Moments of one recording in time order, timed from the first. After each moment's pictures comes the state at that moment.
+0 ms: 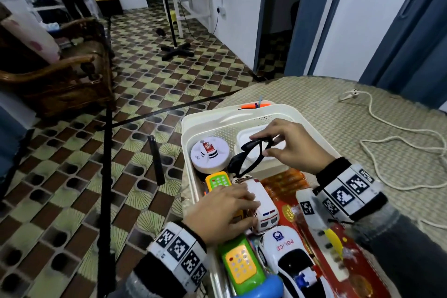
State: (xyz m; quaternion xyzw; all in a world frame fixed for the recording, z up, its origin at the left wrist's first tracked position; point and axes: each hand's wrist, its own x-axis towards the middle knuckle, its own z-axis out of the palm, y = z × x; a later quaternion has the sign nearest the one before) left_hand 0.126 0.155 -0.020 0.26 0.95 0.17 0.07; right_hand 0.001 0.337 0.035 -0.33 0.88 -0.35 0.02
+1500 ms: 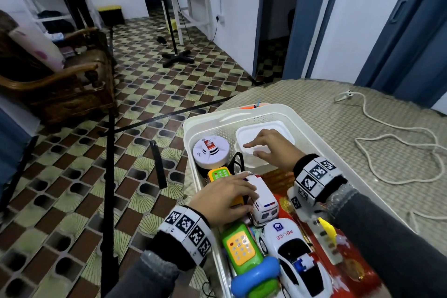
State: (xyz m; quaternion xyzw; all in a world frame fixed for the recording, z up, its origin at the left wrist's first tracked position) left_hand 0.123 0.153 -0.019 0.27 0.93 0.23 0.05; right_hand -0.005 0.322 -0.001 -0.33 0.92 -0.21 0.09
